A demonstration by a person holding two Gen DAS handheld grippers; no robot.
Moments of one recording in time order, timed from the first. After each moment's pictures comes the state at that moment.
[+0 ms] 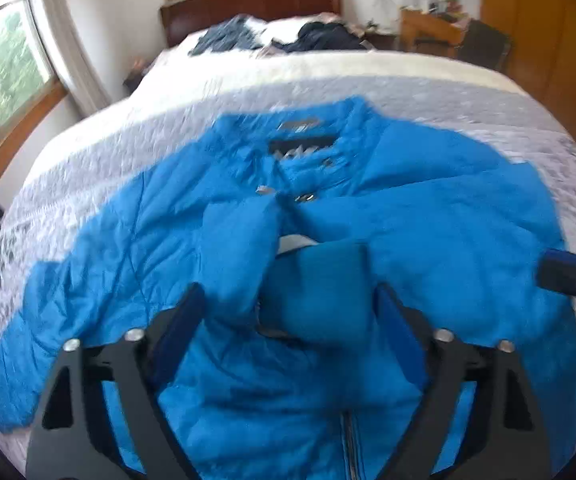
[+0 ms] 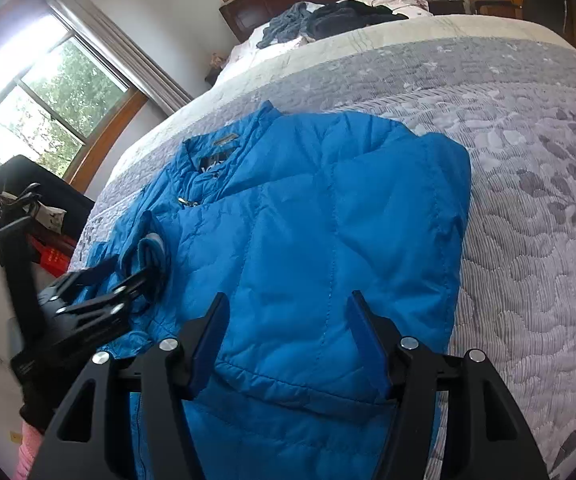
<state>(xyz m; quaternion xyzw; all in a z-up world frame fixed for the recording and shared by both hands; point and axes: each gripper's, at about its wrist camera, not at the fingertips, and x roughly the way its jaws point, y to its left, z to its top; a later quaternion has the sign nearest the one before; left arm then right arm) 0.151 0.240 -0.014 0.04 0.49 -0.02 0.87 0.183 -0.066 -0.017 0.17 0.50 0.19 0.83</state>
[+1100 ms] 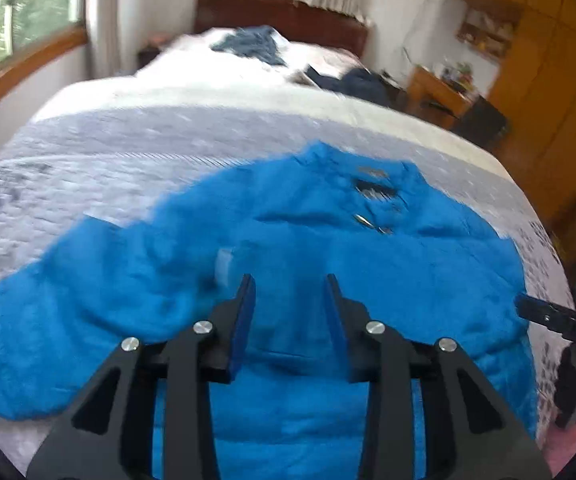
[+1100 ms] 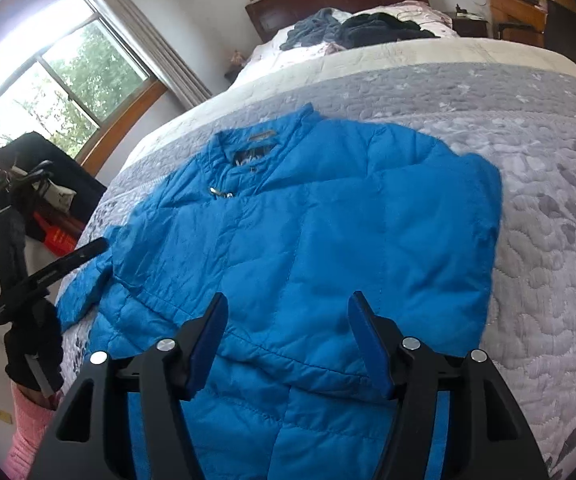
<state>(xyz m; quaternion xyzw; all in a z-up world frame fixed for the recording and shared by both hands) 0.127 0.367 0.015 -0.09 0.45 -0.06 0.89 0.169 -0.037 -0.001 0.13 0.49 0.22 0.83</state>
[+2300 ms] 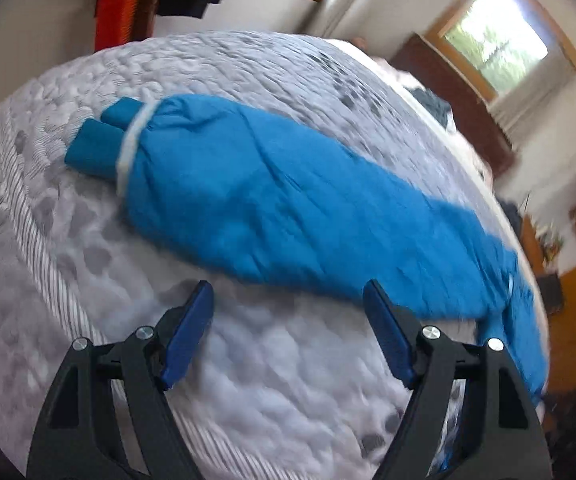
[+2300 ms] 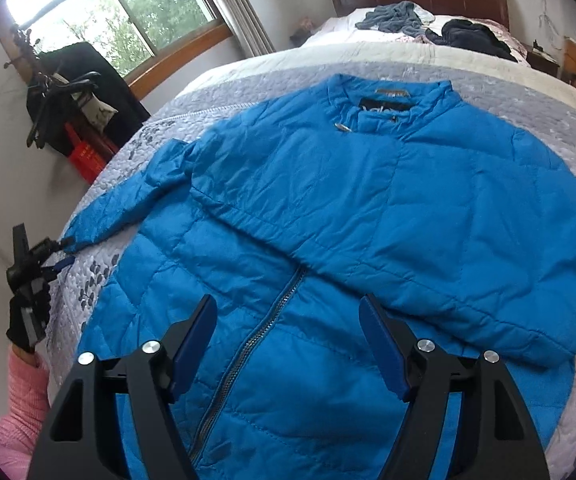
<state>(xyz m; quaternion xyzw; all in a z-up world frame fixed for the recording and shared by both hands) -0.097 0.697 -0.049 -0.38 0.38 0.18 0.83 0.114 0.072 0.001 0.02 0.49 0.31 0.81</state>
